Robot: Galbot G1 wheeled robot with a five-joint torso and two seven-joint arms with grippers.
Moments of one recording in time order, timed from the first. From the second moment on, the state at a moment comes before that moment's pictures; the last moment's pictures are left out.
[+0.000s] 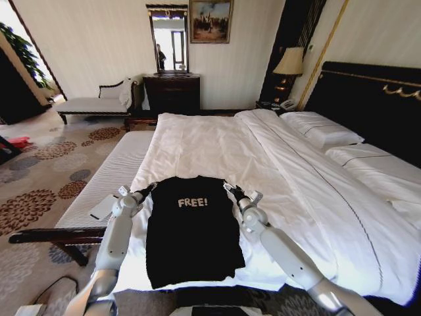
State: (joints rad) left arm 0.73 -1.29 -0.60 -1.24 -1.05 0.56 -0.11; right arm -0.78 1.09 -0.03 1.51 1.16 0.03 0.31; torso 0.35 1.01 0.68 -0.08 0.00
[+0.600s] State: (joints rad) left arm 0.72 -1.26 -0.61 -1.24 -1.05 0.55 -0.10; right arm -0.72 1.09 -0.07 1.47 1.19 0.00 0.27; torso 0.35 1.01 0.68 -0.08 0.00
